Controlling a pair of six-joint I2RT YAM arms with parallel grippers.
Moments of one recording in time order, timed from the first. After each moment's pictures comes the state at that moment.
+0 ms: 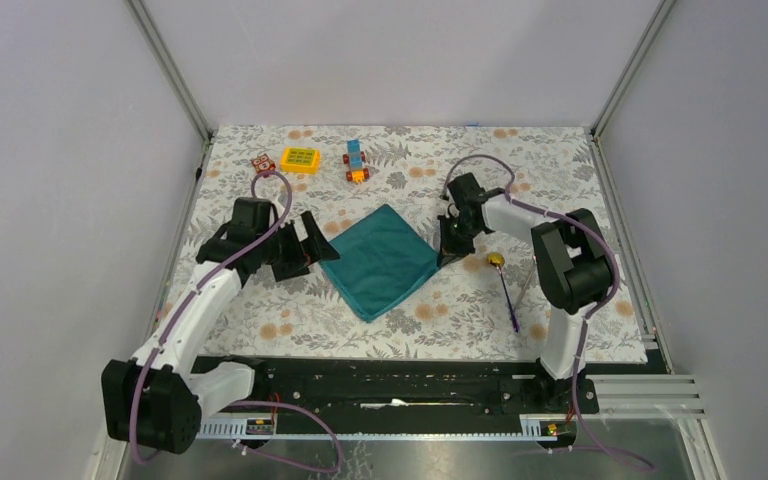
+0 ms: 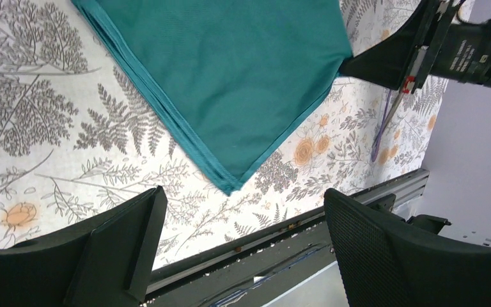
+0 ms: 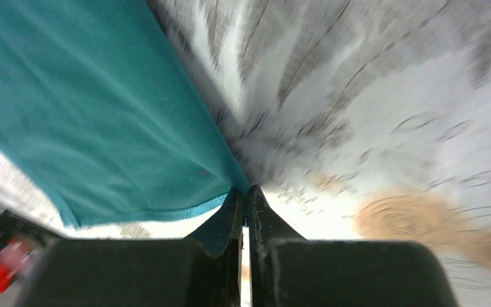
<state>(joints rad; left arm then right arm) -0.19 1.05 0.82 -0.63 0.42 -0.60 0.41 1.90 1.17 -0.56 -0.36 0.40</state>
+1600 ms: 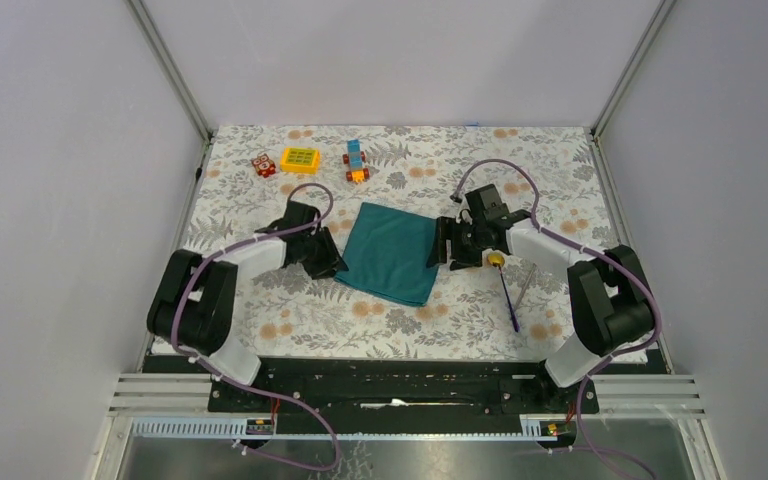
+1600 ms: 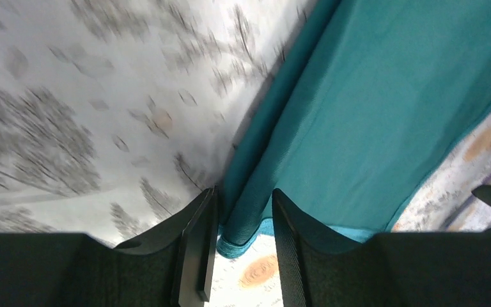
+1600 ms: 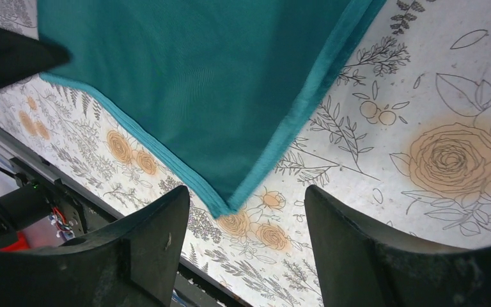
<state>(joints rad) -0.28 1.62 0.84 -0.30 0.26 -0.69 0.41 1.62 0.98 -0.41 -0.40 0.43</state>
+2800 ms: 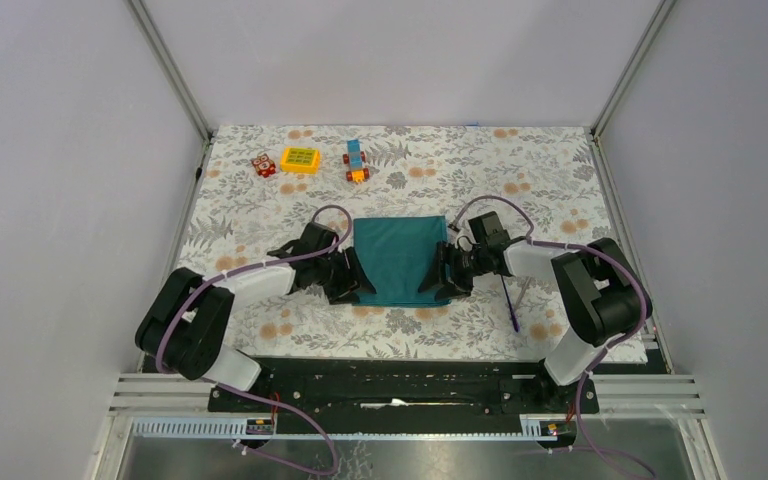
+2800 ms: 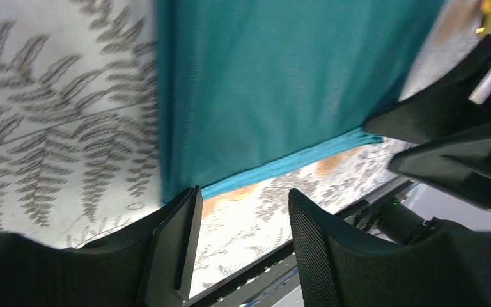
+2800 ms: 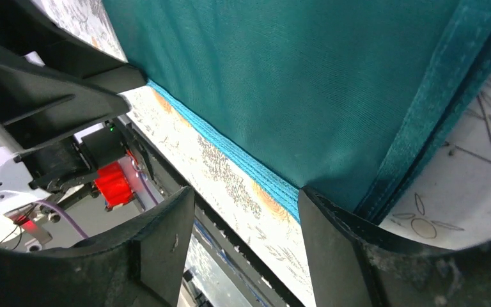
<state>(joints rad) -0.49 1.46 0.68 -0.19 0.40 -0.87 0.40 1.68 0.76 -0.14 -0.72 0.60</state>
